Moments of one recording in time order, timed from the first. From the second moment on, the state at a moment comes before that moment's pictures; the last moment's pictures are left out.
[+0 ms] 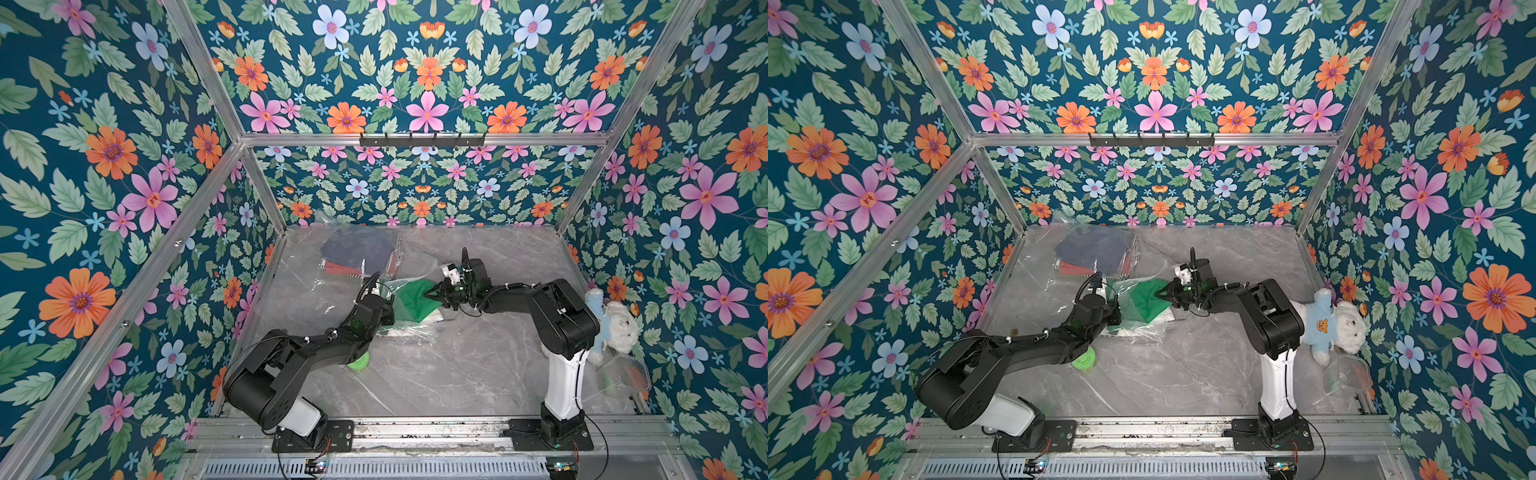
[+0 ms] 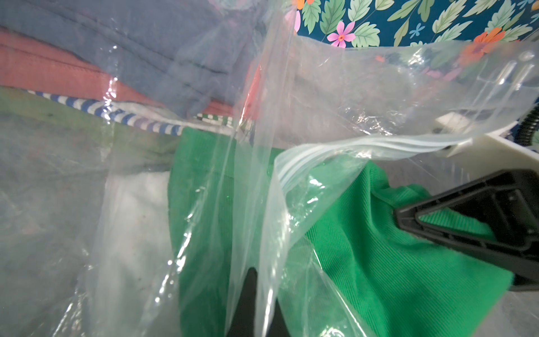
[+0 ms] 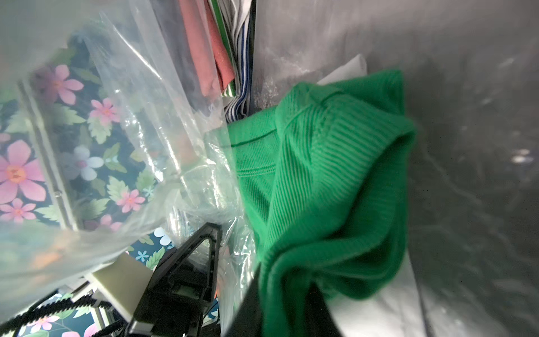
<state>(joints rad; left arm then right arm) -0.61 1.50 0.52 0.45 -0.25 -0.49 0.41 1.99 1.05 0.29 -0.77 1.01</state>
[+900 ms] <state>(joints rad) -0.63 1.42 0.51 0.35 -0.49 -0.55 0.26 1.51 0.93 -0.07 -0.69 0.68</state>
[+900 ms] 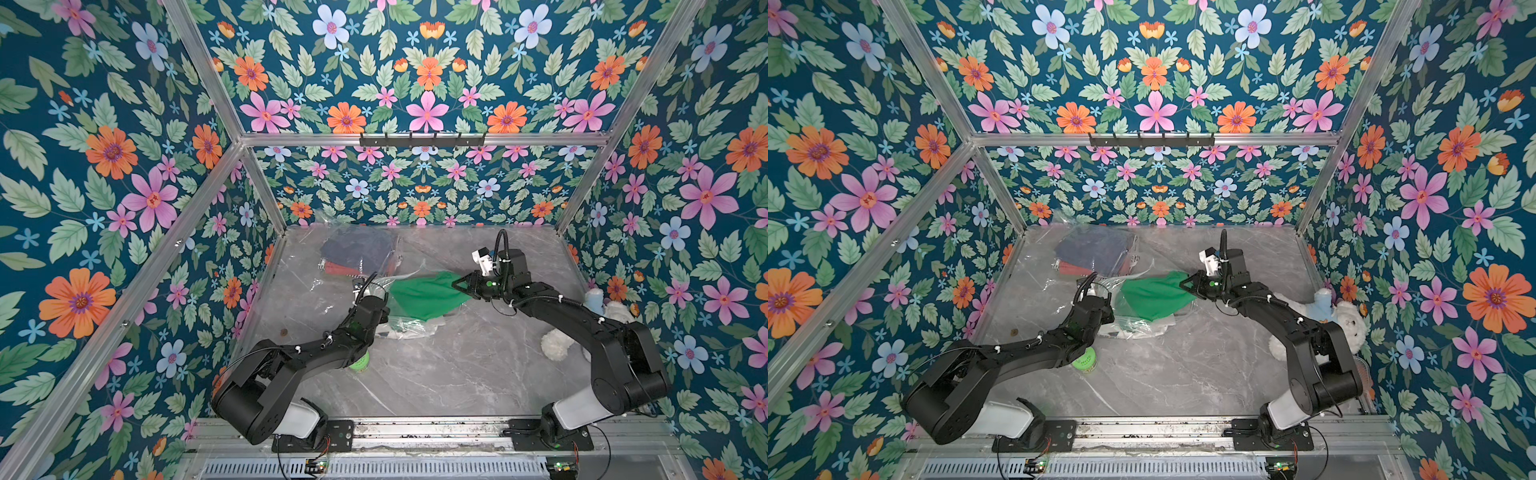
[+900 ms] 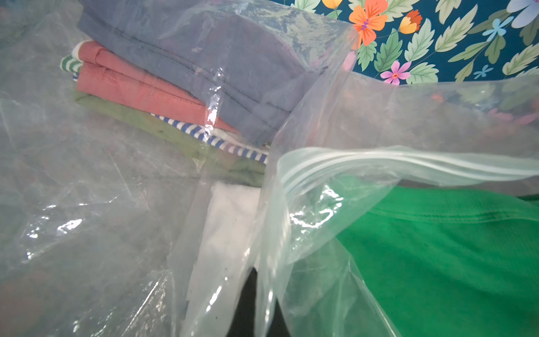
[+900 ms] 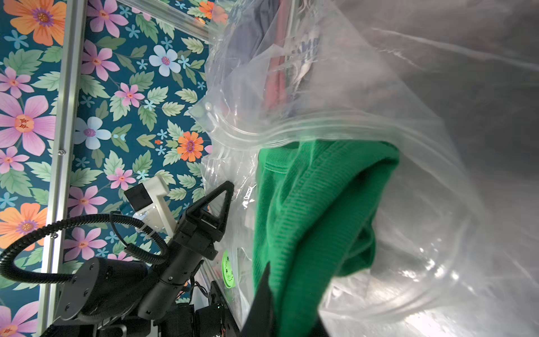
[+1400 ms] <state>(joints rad) -0.63 1.44 0.55 0.28 -0.55 -0.55 -0.04 1.35 0.77 -0.23 -0.64 0.62</state>
